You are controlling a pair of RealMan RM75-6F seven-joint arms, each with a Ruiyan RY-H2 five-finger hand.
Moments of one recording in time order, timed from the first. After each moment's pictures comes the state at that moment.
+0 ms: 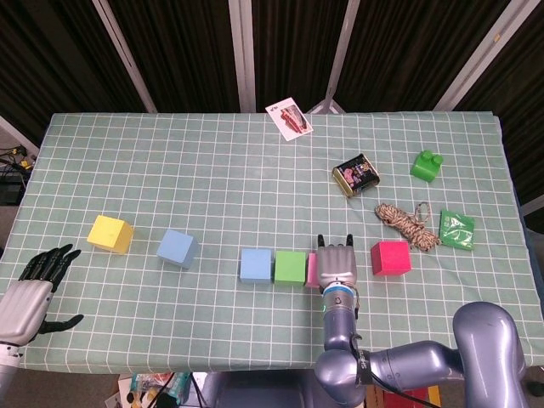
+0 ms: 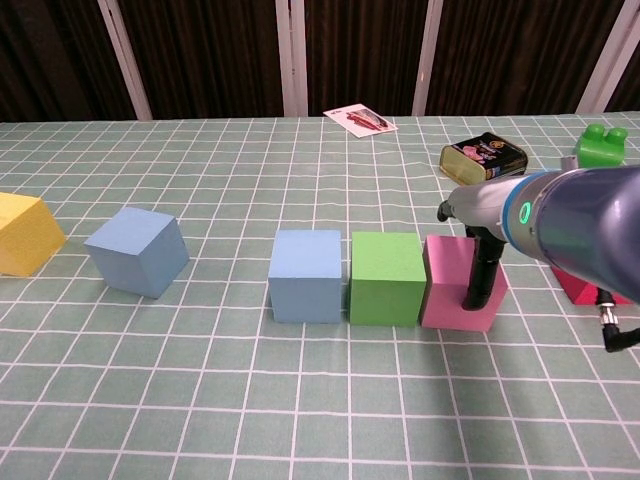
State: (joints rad) left arm -0.12 -0.96 0.04 -1.92 1.50 1.36 0.11; right arm 1.03 -1.72 0.37 -1.90 -0.01 1.62 -1.22
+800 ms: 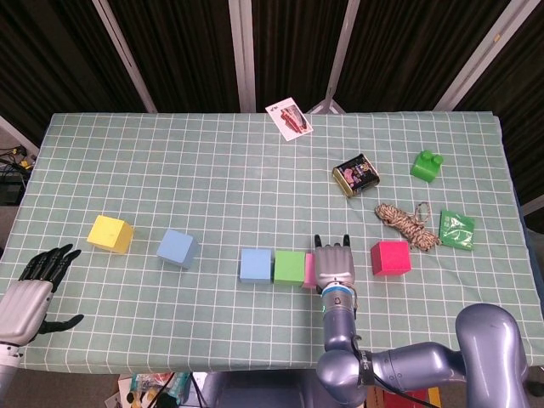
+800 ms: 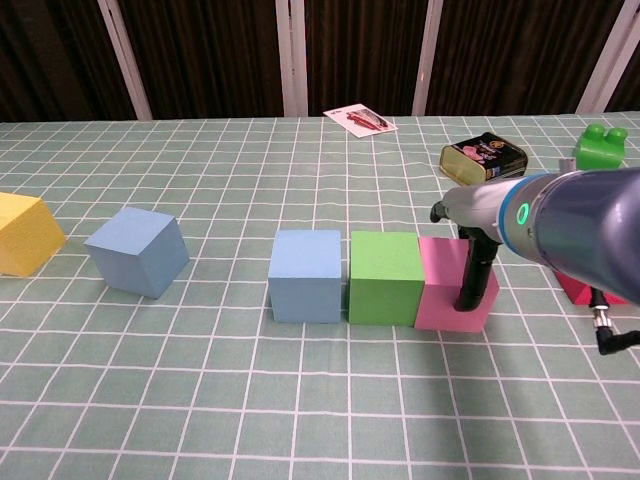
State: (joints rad) left arm -0.12 -0.96 0.04 -1.92 1.51 1.36 0.11; right arm 1.02 -1.72 0.37 -1.90 -0.04 1.59 -1.21
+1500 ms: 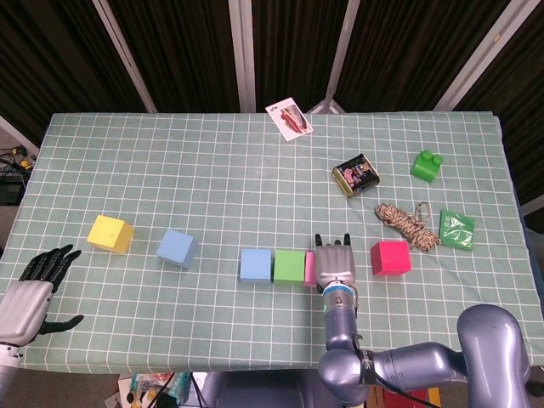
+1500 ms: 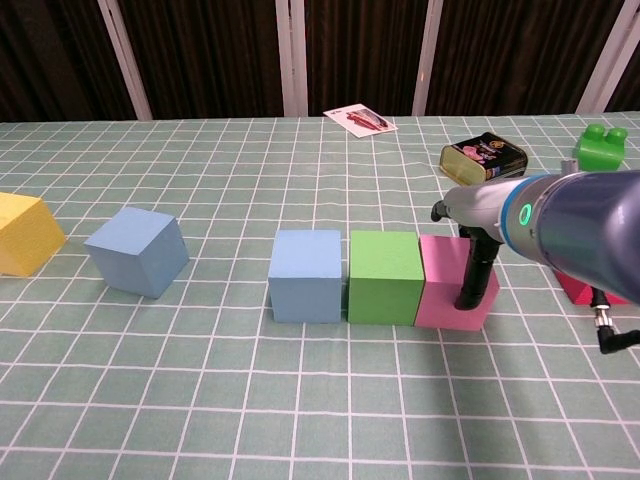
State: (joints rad) left arm -0.12 -0.96 0.04 -1.92 1.51 1.36 0.11; right arm 1.00 -1.72 0.37 -1.89 -0.05 1.58 -1.20
